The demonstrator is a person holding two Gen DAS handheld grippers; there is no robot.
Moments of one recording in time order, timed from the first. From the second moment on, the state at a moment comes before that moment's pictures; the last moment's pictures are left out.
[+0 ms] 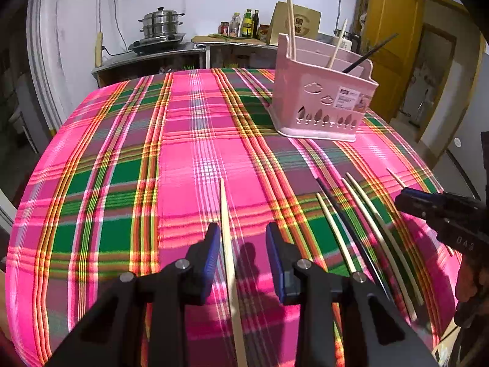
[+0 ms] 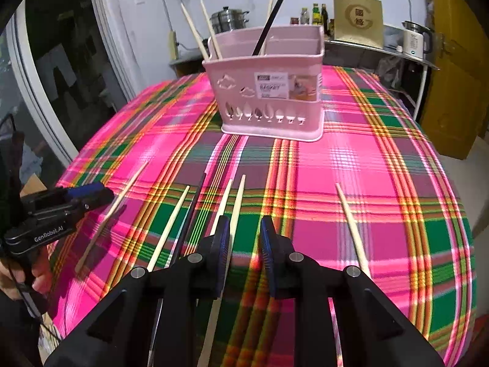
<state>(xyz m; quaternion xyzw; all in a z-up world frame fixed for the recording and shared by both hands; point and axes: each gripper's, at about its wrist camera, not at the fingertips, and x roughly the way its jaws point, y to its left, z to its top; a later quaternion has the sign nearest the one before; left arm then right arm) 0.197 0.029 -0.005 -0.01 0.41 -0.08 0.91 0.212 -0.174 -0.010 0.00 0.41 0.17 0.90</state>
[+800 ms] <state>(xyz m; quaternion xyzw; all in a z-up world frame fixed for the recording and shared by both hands) 0.248 0.020 -0.023 0.03 0.46 -0.07 0.88 0.276 -0.140 -0.032 -0.05 0.46 0.16 0.87</state>
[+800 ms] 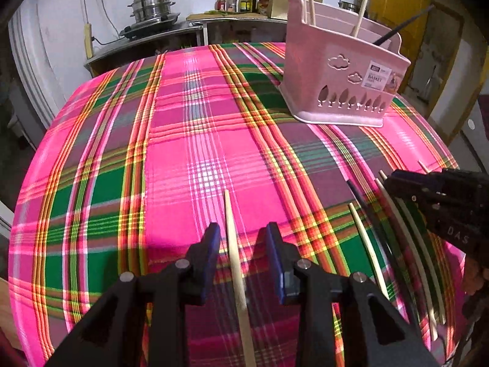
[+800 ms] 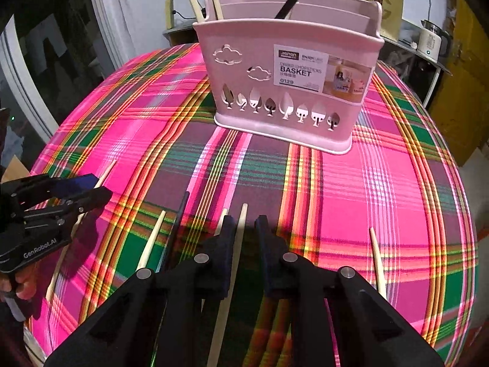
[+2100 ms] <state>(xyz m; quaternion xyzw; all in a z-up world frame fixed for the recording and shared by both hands) 0.232 0.020 0.081 -0.01 0.38 -0.11 0.92 0.254 -0.165 0.065 0.00 0.36 0.17 0.92</state>
